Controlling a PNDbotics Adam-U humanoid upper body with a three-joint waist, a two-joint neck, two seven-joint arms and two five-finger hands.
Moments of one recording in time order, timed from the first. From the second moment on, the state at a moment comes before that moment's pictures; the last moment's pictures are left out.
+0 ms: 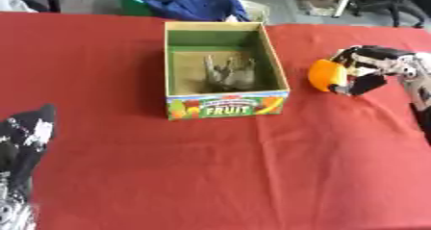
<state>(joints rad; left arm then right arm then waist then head) -0.18 0.26 -0.11 -1.67 0.14 -0.01 0.37 -0.82 -0.57 -0.04 -0.79 1.05 -0.40 0.42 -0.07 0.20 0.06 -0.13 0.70</state>
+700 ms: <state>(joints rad) -0.18 0.26 -0.11 -1.67 0.14 -0.01 0.37 -0.83 -0.55 -0.04 -0.80 1.08 -0.39 0.16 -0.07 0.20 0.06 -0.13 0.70</state>
